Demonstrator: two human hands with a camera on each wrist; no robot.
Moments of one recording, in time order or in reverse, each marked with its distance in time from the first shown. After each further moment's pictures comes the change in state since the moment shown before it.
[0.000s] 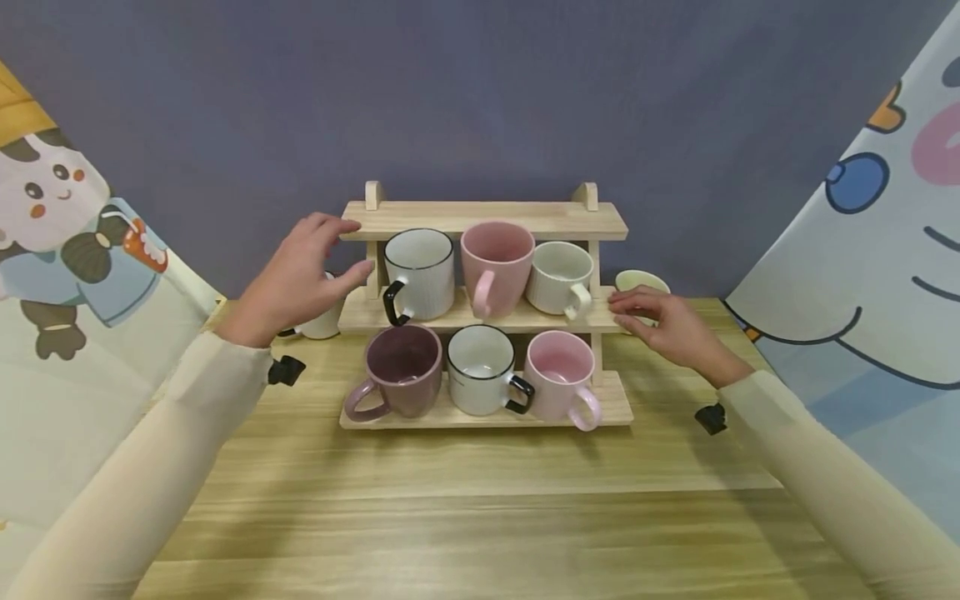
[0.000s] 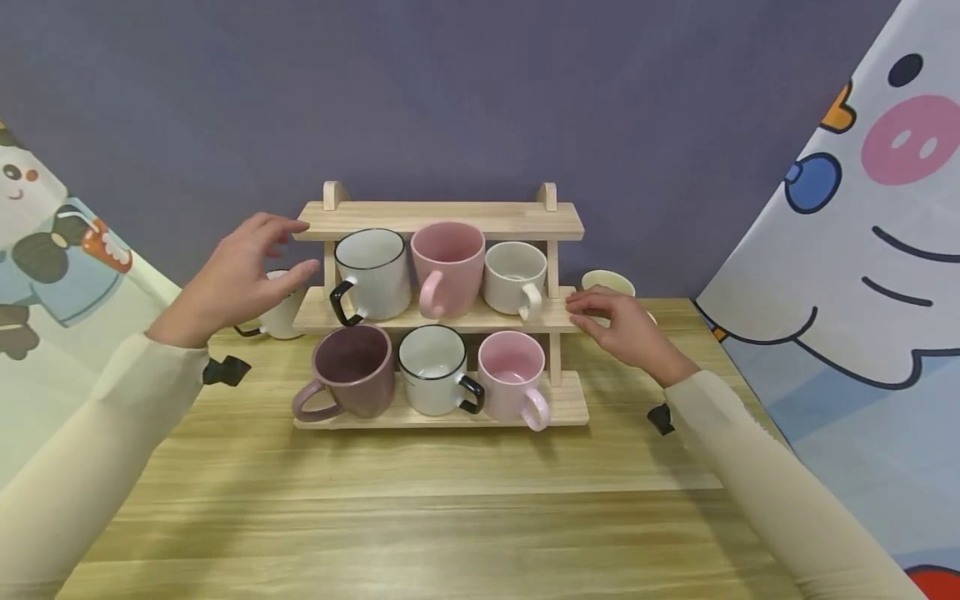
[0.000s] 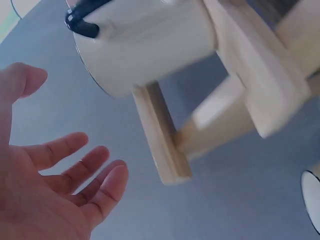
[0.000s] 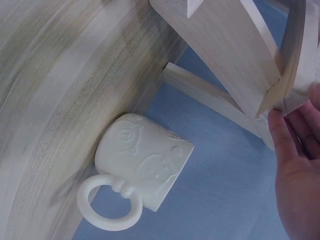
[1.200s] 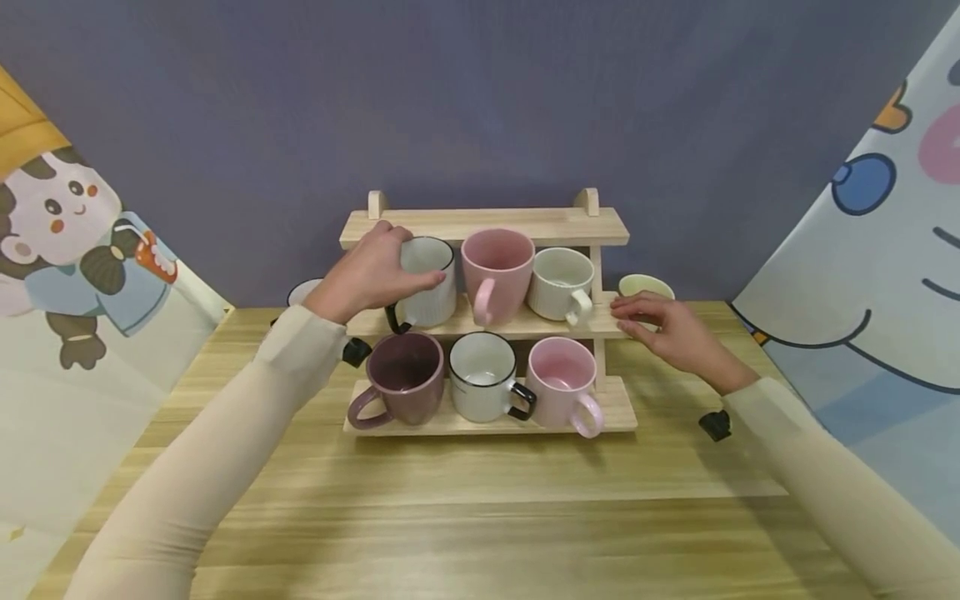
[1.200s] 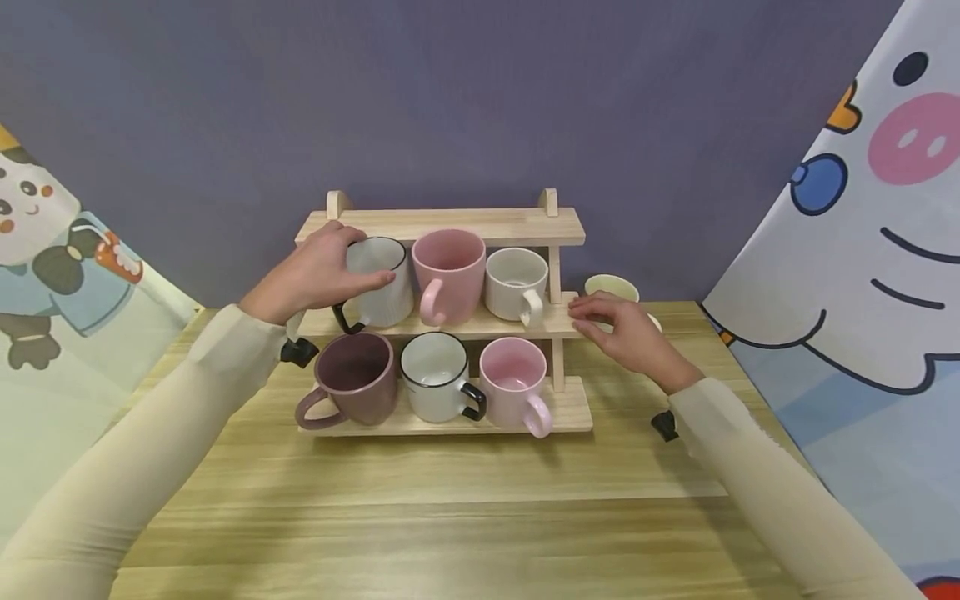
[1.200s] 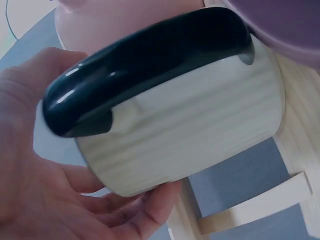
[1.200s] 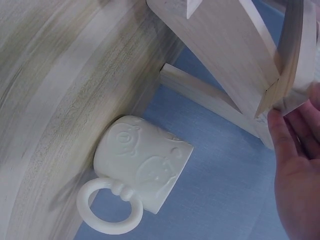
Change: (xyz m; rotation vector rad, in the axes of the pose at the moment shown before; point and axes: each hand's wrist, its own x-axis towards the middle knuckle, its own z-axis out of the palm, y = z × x) left_hand 0.054 0.040 0.035 0.052 -0.214 -0.197; right_hand -0.002 -0.009 -0.002 0.080 0.009 -0.053
